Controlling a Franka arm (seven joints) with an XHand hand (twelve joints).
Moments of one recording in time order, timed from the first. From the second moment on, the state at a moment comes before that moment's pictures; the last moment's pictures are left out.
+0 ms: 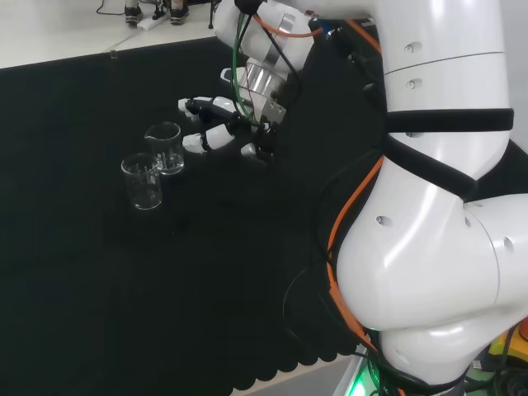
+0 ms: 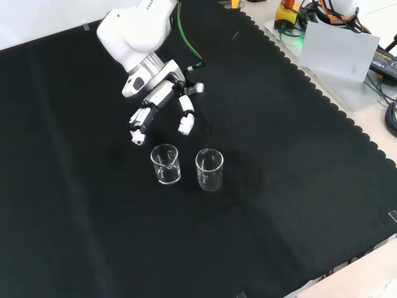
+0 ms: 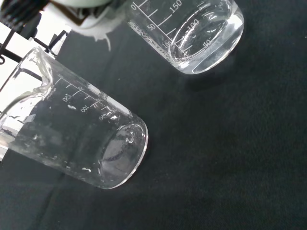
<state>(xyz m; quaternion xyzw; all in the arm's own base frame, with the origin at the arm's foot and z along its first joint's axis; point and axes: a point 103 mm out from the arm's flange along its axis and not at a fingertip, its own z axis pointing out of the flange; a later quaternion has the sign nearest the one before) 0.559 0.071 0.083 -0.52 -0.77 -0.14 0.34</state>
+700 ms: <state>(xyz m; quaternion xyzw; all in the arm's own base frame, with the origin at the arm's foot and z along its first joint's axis) 0.574 0.082 0.064 -0.50 -0.77 -0.18 0.35</state>
